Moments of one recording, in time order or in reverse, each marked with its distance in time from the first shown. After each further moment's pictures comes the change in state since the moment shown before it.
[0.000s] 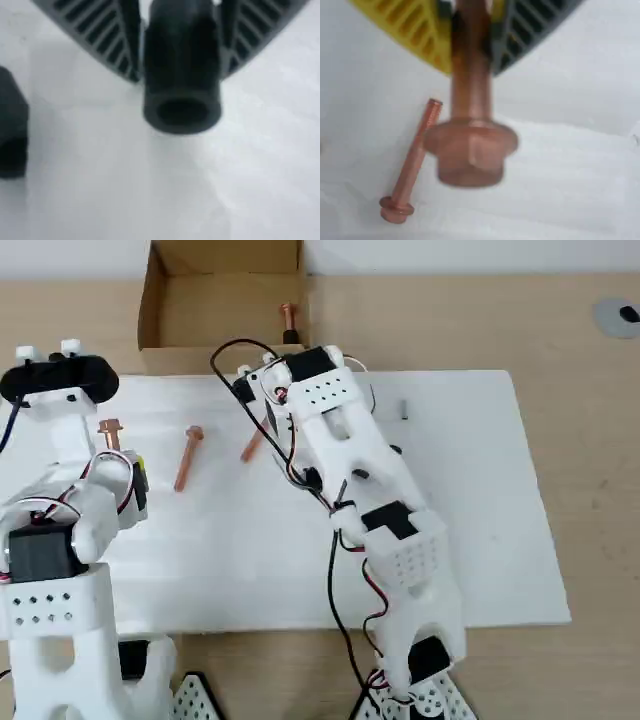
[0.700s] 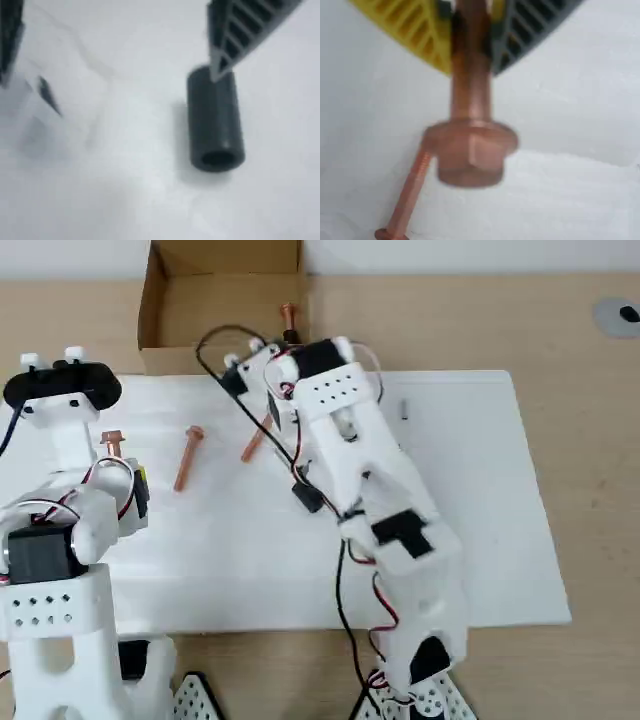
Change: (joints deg) left arm 0.0 -0.2 -0.2 3.0 0.0; right arm 0.0 -10.1 0.7 0.0 7.7
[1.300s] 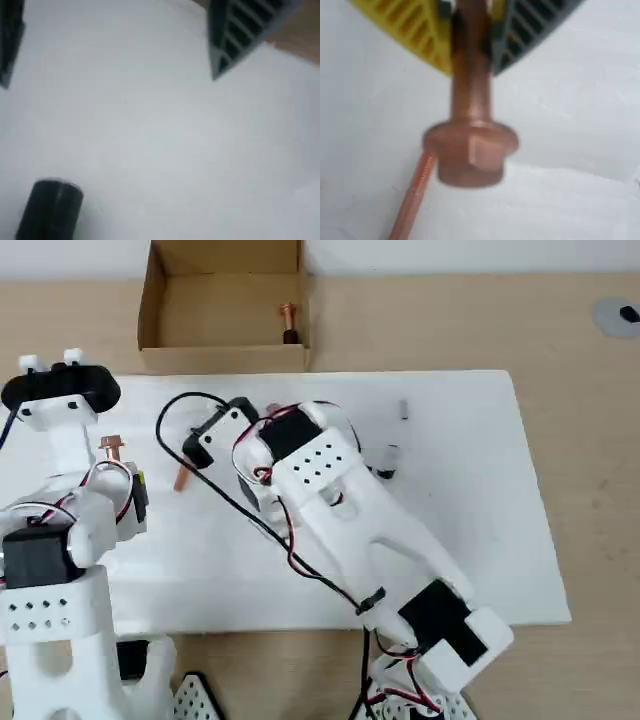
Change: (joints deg) left arm 0.0 -0.3 -2.1 3.5 0.0; right arm -13.9 -25.0 34.0 -6.6 -6.0
